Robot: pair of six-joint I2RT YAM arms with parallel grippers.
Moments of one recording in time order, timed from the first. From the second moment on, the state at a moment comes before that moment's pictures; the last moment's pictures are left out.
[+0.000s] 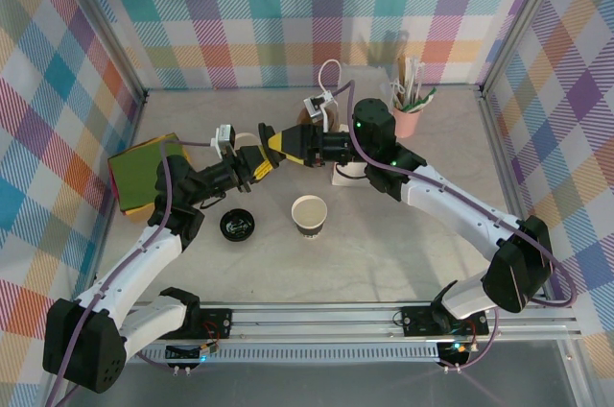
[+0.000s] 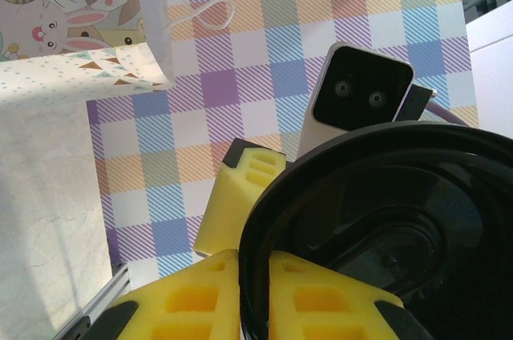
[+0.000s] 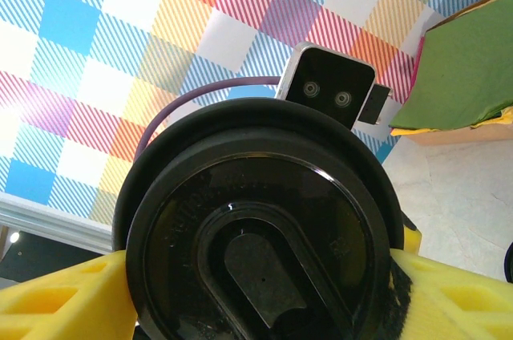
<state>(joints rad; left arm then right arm) -0.32 1.01 0.64 0.55 0.82 -1.55 0.73 1.45 1.25 0.16 -0.79 1.04</state>
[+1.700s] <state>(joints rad) -0.39 0.77 0.82 -0.75 0.14 -0.83 0.89 1.43 1.40 -0.87 -0.14 0.33</state>
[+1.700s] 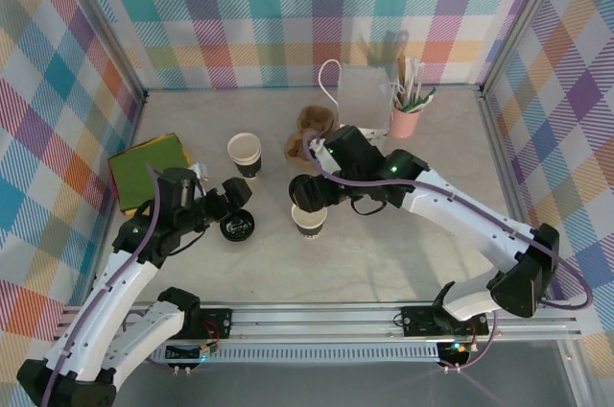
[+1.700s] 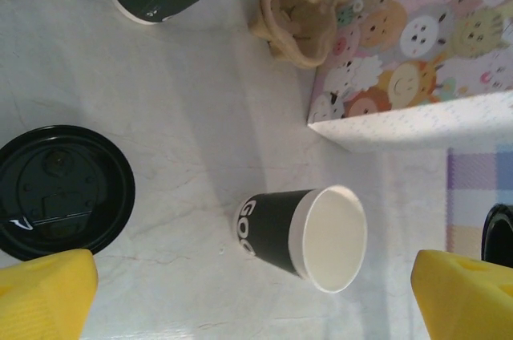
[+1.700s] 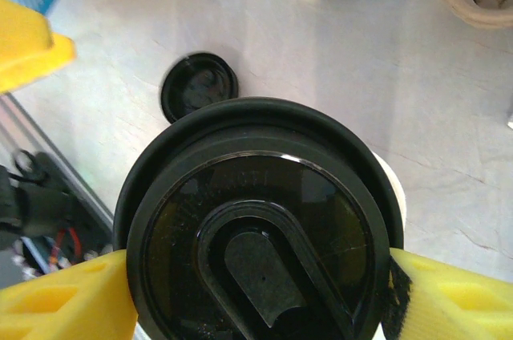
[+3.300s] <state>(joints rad) -0.61 0.84 0.82 -0.77 -0.13 -0.83 1.01 1.72 1.47 -0.94 0.15 0.20</state>
